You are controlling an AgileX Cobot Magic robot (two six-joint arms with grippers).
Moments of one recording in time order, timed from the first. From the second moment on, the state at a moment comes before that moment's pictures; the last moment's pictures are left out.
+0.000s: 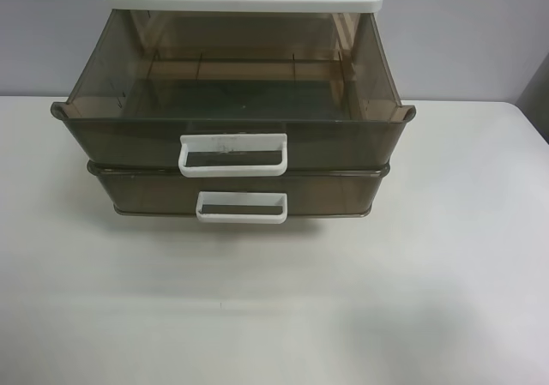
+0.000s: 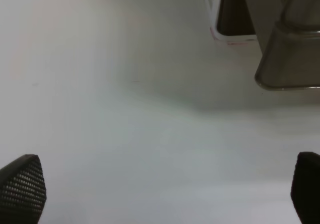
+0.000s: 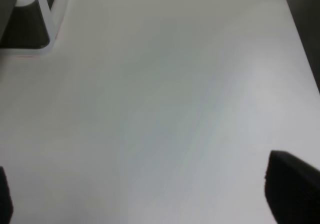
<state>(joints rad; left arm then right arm) 0.05 -0.01 -0.51 -0.08 1.06 0.13 0.09 0.00 -0.50 -0.02 1.07 -0.04</state>
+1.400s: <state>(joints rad) 0.05 -0.01 -0.51 -0.08 1.06 0.13 1.08 1.29 -1.40 -0.15 1.12 -0.07</state>
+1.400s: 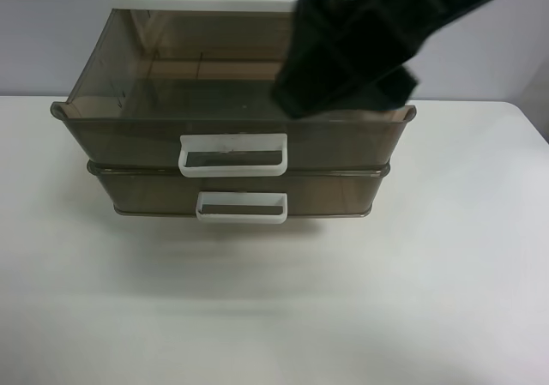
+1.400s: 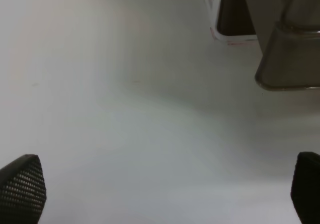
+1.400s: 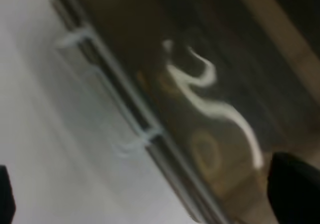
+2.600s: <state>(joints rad) 0.05 -0.01 -0.51 -0.08 1.06 0.13 1.23 1.70 -1.44 -0.21 1.16 -0.03</state>
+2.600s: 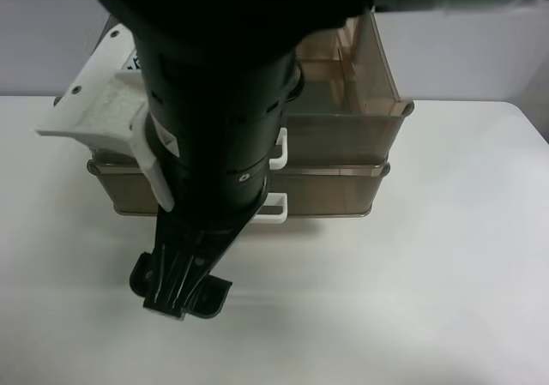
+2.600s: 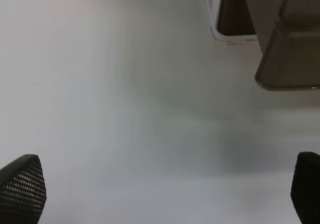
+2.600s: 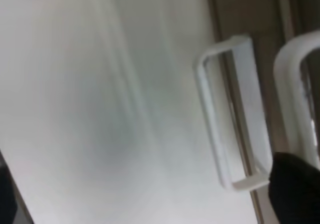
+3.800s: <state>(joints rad) 0.05 -0.01 -0.51 -0.08 1.06 0.13 0.90 1.79 -1.60 -0.13 0.95 -0.14</state>
